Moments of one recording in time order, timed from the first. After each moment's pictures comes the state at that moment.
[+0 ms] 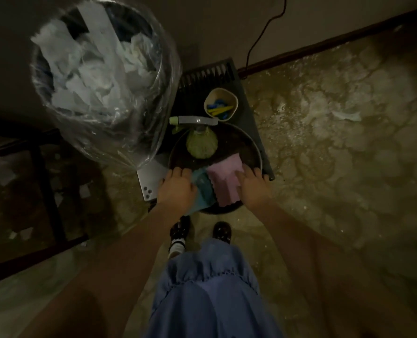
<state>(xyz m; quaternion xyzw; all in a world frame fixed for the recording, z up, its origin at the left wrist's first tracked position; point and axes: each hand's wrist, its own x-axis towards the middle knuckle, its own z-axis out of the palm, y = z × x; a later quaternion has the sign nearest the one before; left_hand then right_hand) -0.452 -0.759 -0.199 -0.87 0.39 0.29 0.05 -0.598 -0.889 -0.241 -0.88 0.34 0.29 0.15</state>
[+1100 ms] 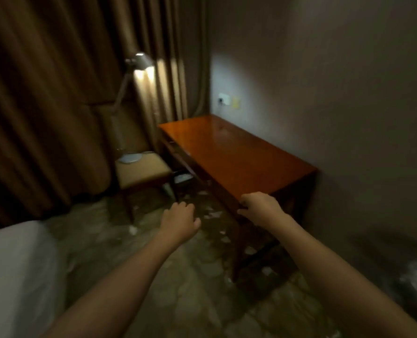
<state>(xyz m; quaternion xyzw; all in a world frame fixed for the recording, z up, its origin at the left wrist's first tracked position) -0.614 -0.171 0.189 -0.98 -0.18 -0.01 -0.07 -0.490 -0.346 0.218 -0.92 -0.37 0.09 0.06</state>
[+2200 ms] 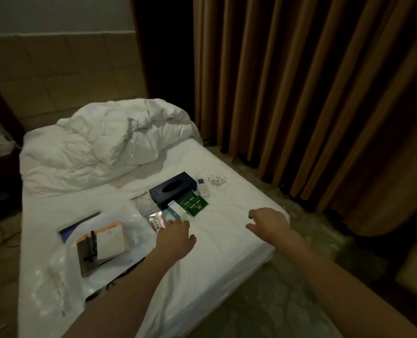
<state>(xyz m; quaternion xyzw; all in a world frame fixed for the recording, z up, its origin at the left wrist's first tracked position) -0.985 0.277 0.118 -0.57 -0.81 0.01 -0.12 -0.777 0.389 0.149 -0.48 -0.87 0.06 -0.08</state>
